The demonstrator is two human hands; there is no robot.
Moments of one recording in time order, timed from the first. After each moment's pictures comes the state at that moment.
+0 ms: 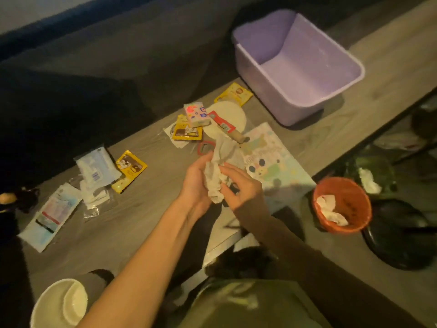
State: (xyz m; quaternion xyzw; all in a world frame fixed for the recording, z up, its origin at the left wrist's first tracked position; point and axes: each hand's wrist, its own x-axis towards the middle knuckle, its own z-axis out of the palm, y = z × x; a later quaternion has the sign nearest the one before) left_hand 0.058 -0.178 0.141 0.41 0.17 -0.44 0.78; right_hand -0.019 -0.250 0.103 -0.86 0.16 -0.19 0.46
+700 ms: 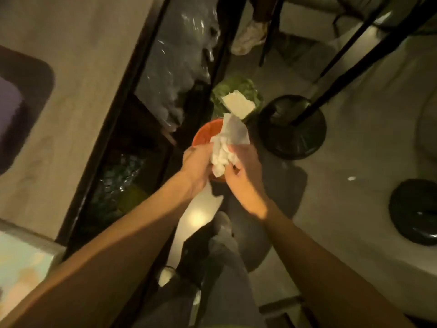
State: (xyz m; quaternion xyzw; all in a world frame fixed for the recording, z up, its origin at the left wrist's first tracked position) left_hand -0.169 -0.590 -0.032 0.68 -0.01 -0.59 0.43; right_hand -0.283 -0.593 -0.051 -0.67 0.57 -0.22 0.42
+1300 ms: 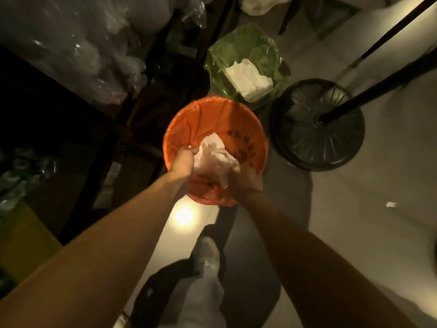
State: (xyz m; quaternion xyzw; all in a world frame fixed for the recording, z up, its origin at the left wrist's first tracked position) left_hand -0.156 -0.657 -0.347 0.75 0.04 -0.56 0.35; right_hand -0.278 -0.684 -0.383 -0.73 0.58 0.17 0.33
